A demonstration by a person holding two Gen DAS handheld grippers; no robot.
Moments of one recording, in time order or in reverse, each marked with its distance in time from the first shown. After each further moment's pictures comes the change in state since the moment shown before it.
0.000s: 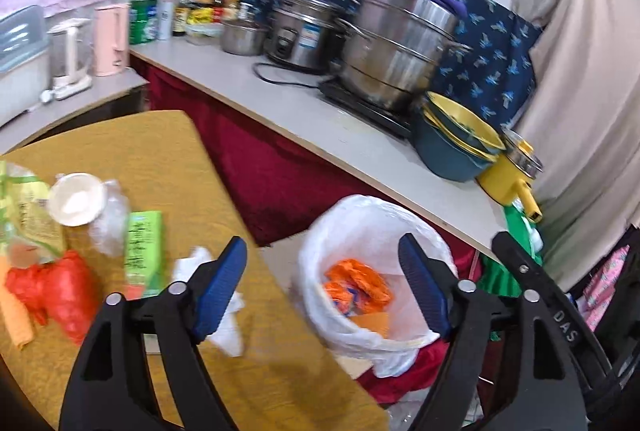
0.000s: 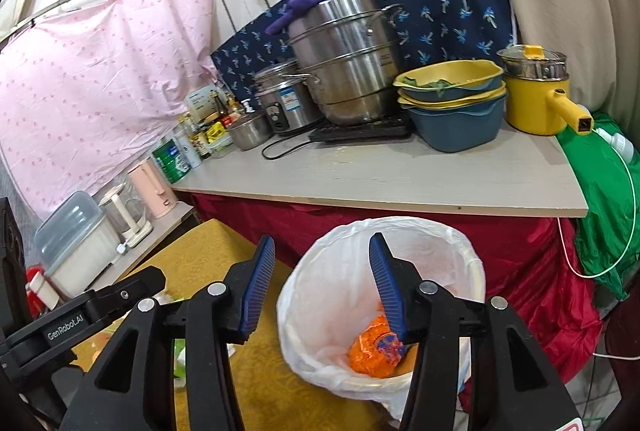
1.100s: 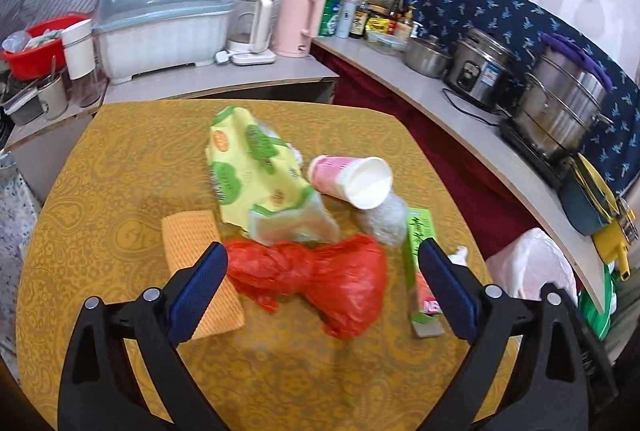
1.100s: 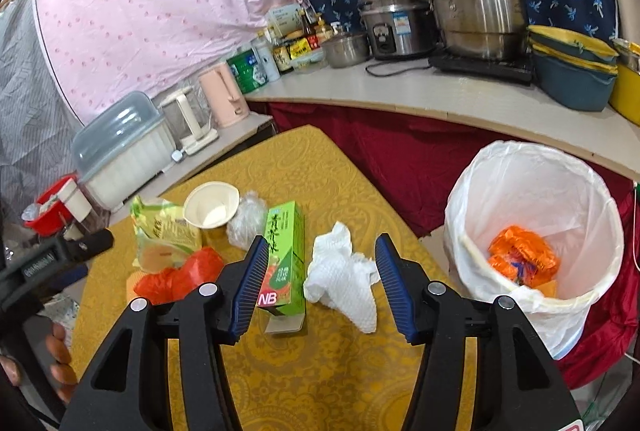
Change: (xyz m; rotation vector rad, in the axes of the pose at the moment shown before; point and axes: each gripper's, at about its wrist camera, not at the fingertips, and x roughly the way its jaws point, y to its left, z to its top) left arm -0.090 0.218 -0.030 -0.243 -0.036 0.393; right arm 0.051 0.154 -0.097 -0.171 0.228 0.159
